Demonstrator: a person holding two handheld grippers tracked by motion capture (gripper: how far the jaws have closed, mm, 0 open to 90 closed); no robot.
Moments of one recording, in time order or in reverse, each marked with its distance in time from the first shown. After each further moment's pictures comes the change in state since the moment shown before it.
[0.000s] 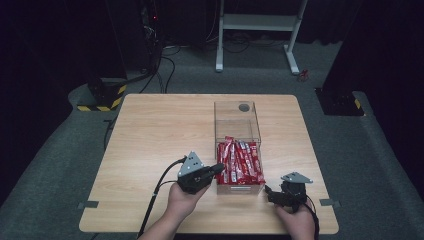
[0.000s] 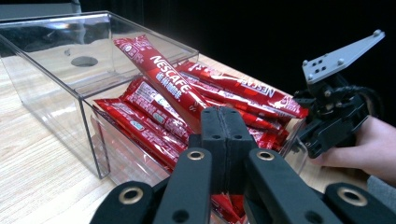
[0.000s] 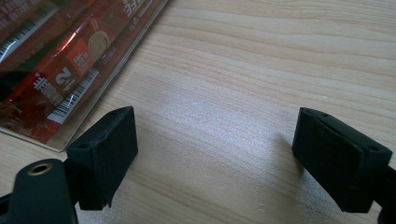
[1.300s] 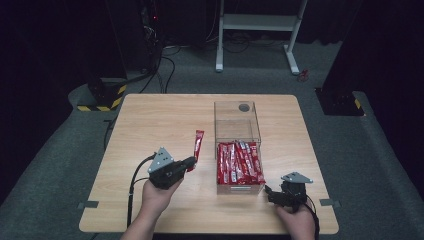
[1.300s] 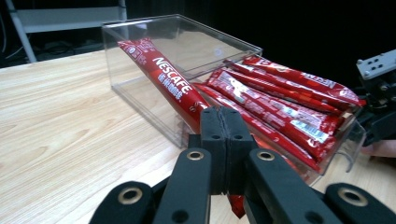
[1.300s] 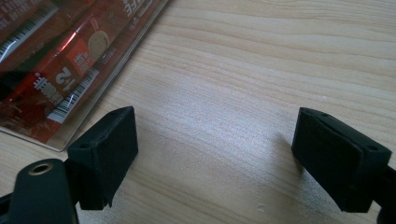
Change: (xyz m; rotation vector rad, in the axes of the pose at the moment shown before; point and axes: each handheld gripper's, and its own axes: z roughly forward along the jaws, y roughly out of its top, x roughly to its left) left arm 0.048 -0.009 -0.053 -0.002 0.144 -0.021; right arm 0.000 0.000 0.000 0.000 0.000 0.001
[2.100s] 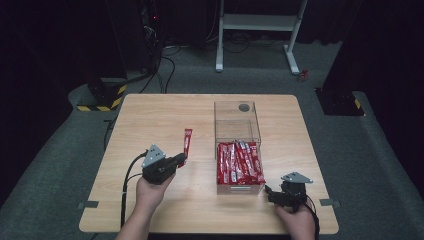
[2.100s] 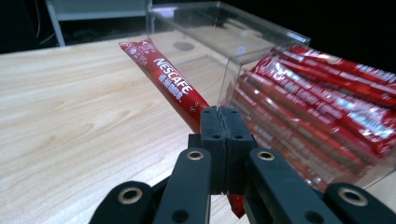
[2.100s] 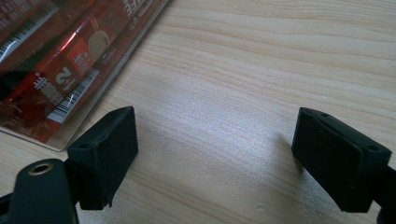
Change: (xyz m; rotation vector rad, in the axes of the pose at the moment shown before) left arm 0.029 -0.015 0.003 0.041 0.084 -0.046; right arm 0.000 0.000 0.000 0.000 0.000 0.000
